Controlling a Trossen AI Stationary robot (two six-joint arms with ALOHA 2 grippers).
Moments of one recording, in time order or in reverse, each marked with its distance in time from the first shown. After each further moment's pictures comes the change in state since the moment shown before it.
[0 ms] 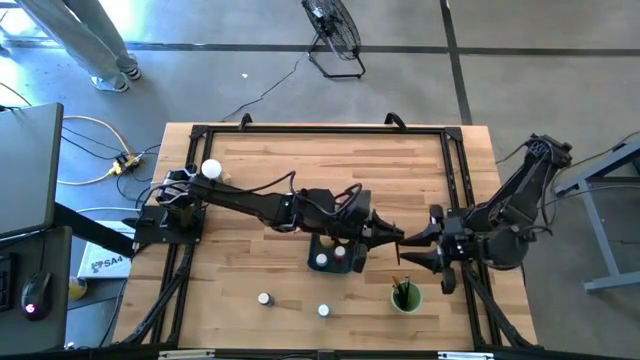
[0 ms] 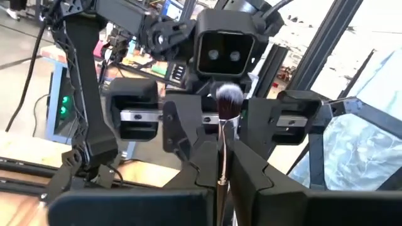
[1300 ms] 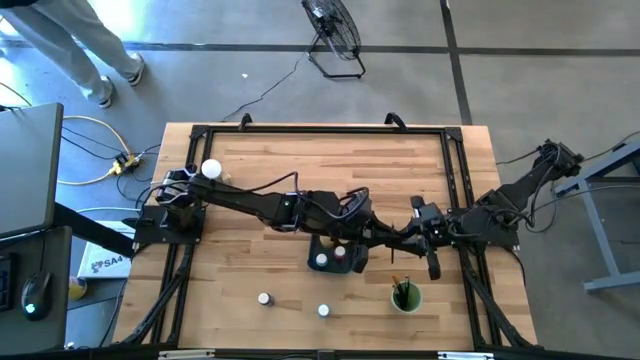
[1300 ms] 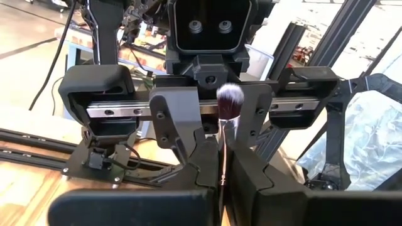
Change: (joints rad) left arm 0.000 -0.001 0.001 -0.103 -0.019 0.008; right arm -0.255 -0.007 -0.001 -0.062 -0.380 0.005
